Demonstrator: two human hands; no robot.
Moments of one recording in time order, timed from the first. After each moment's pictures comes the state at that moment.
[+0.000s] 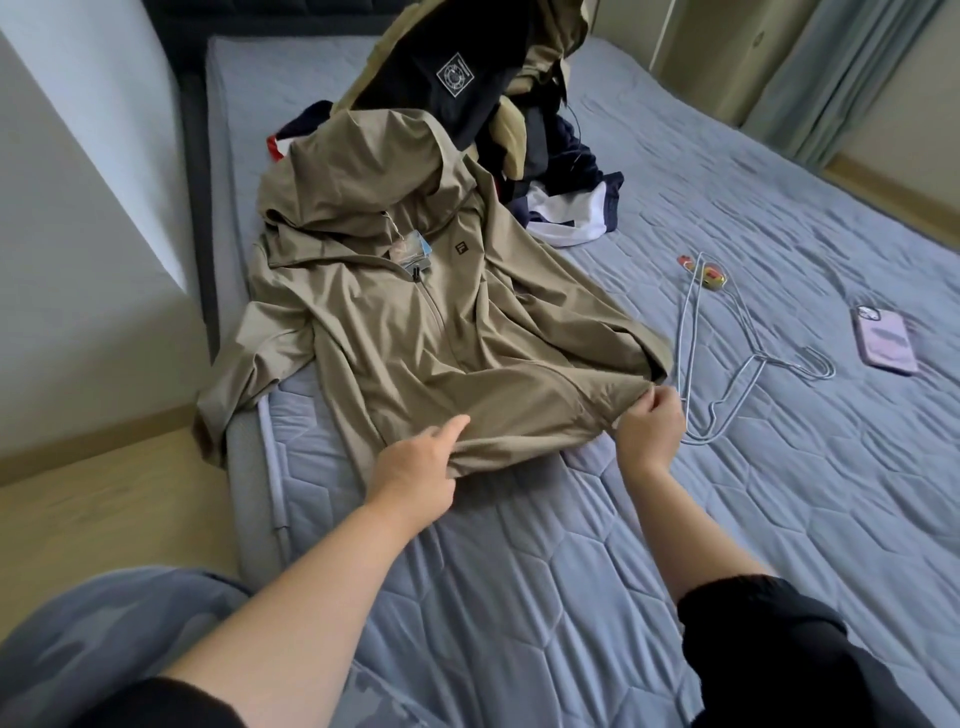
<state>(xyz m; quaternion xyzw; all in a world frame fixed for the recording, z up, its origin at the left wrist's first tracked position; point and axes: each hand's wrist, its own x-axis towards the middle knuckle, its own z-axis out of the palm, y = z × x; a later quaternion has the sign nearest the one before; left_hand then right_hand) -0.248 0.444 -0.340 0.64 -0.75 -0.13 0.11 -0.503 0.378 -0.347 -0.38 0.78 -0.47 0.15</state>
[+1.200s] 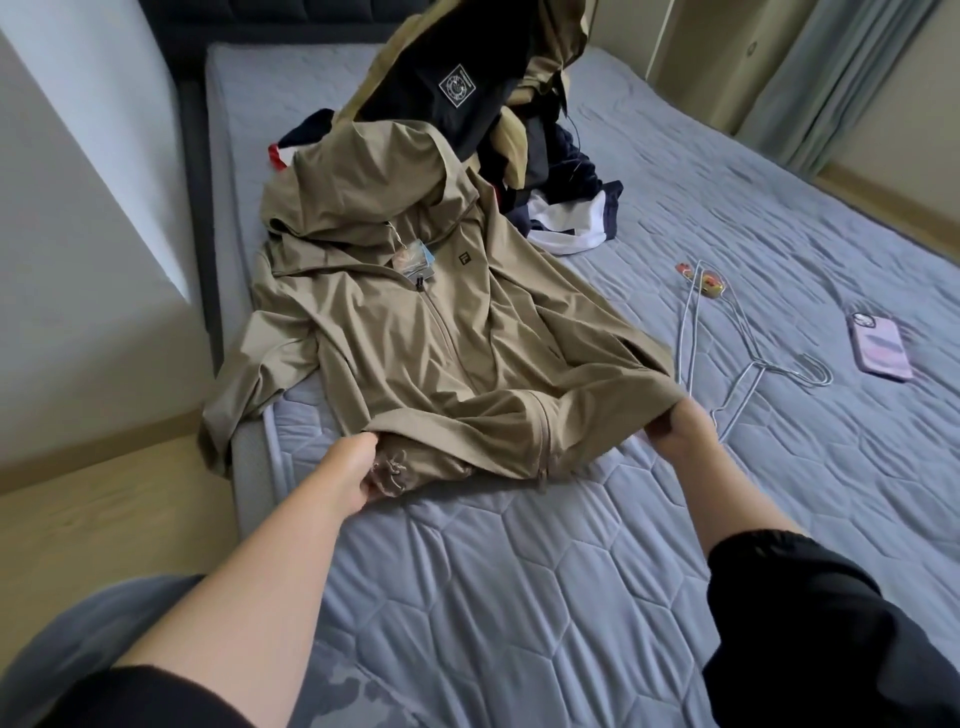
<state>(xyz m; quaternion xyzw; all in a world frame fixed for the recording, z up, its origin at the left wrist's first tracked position) -0.197 0.413 -0.329 0.69 -0.10 -0.61 0.38 -0.561 0.334 -0.341 -0.07 0.61 -0.56 0.56</state>
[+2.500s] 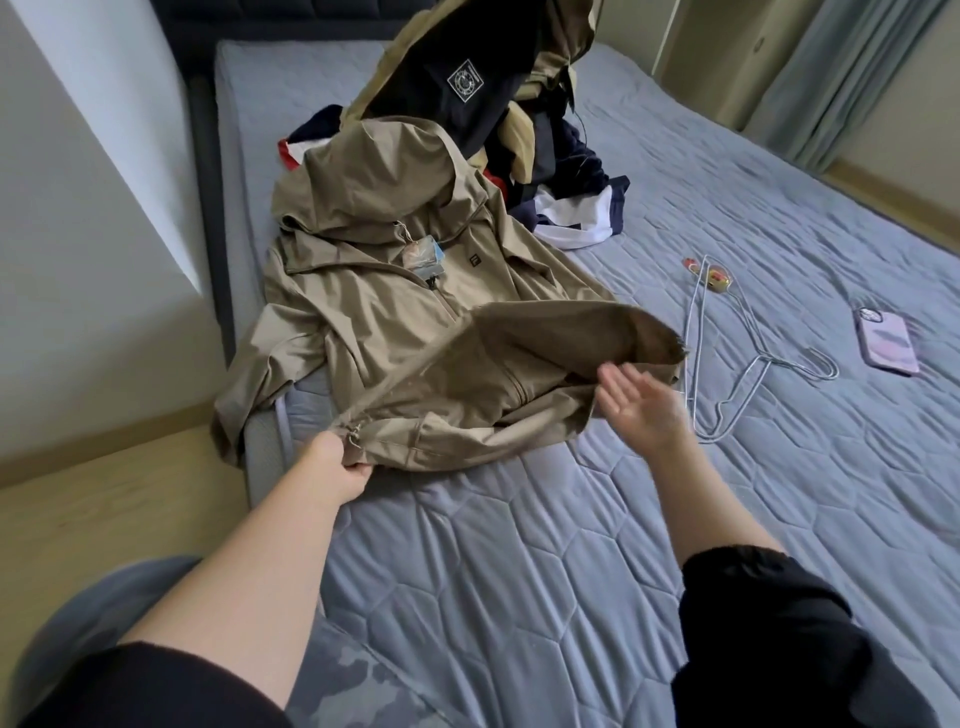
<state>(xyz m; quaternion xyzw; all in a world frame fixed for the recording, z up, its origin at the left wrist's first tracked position) -0.168 0.418 -0.331 0.62 0.10 -0.57 0.53 -0.510 0.357 -0.330 -0.01 0.44 -0.60 0.67</state>
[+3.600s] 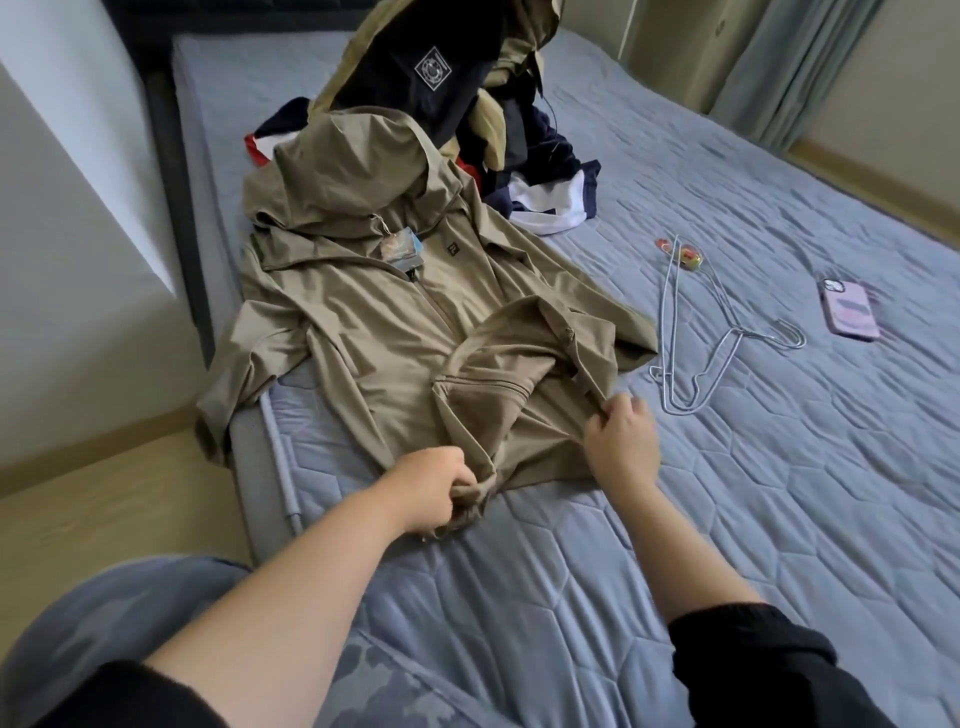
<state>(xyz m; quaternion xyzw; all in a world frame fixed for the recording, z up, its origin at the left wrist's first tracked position) -0.237 0.461 -0.322 0.50 -0.81 -0.30 -0.01 -0.483 0.431 -0.352 -0.53 0.81 -0.22 0.08</state>
